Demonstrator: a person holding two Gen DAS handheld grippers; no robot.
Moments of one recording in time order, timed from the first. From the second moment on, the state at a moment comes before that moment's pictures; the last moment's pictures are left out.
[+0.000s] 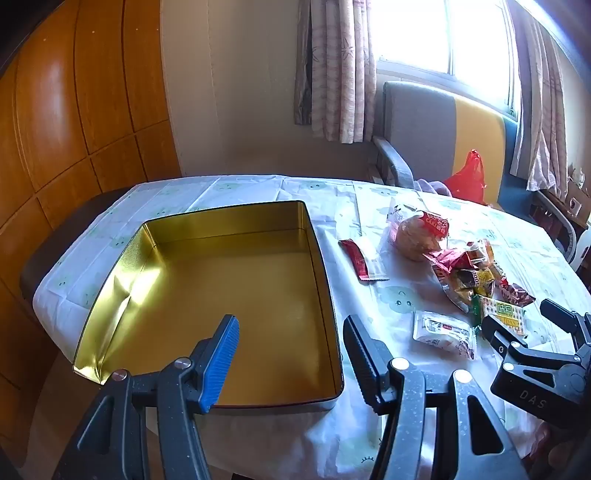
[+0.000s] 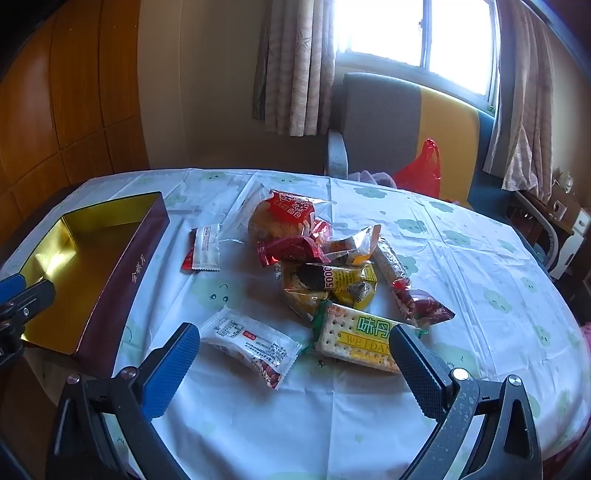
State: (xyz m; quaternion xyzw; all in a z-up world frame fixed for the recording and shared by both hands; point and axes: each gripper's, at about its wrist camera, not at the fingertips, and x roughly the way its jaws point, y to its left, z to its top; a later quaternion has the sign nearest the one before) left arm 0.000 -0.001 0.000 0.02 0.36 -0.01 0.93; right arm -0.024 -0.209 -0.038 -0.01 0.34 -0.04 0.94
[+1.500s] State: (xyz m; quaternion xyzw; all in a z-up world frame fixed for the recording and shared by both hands) left arm 0.029 -0.013 0.017 -0.02 0.38 -0.11 0.92; right arm -0.024 -0.233 -0.048 0.03 0.37 -0.01 0.93
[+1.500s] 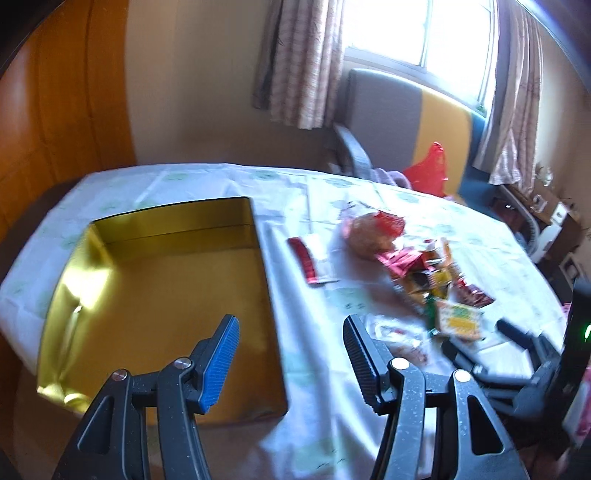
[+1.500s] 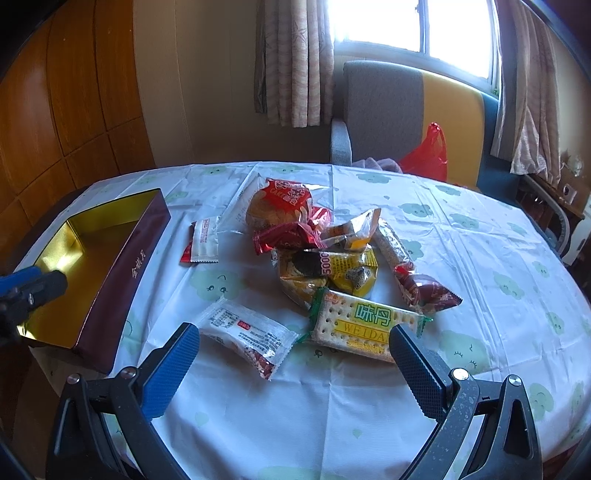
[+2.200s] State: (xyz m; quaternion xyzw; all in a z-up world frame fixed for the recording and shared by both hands) left arm 0.214 -0.116 -0.087 0.08 0.56 -0.10 0.82; right arm -0.020 -0.294 -0.051 0.07 0.37 -0.05 0.93
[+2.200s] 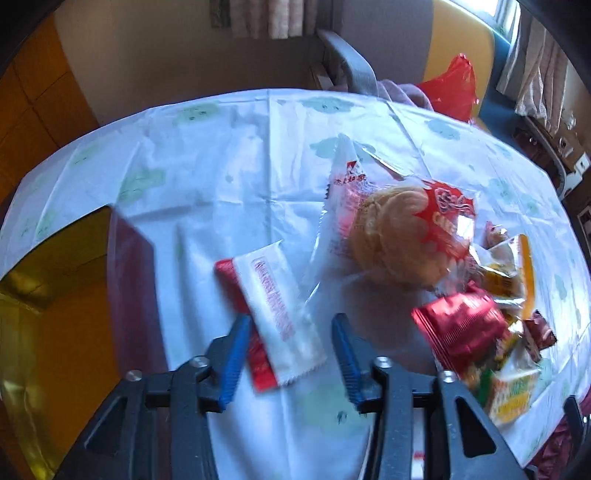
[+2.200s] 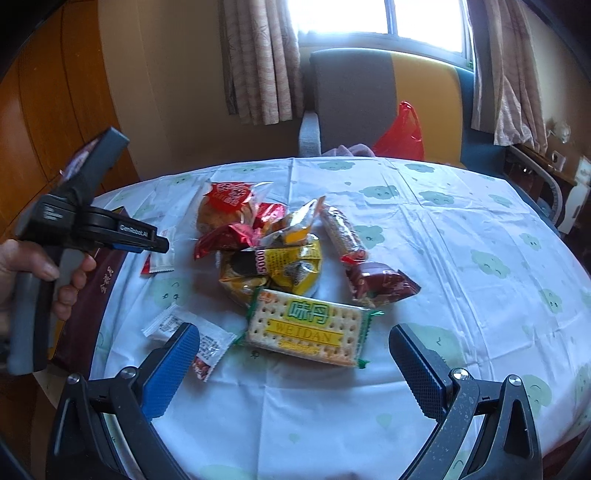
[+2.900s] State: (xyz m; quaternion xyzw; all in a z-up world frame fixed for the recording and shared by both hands) left arm 0.106 -0.121 -0.071 0.09 0.51 -0.18 0.83; right arm -0.027 -0.334 -0.067 0.11 0.41 0.03 0.90
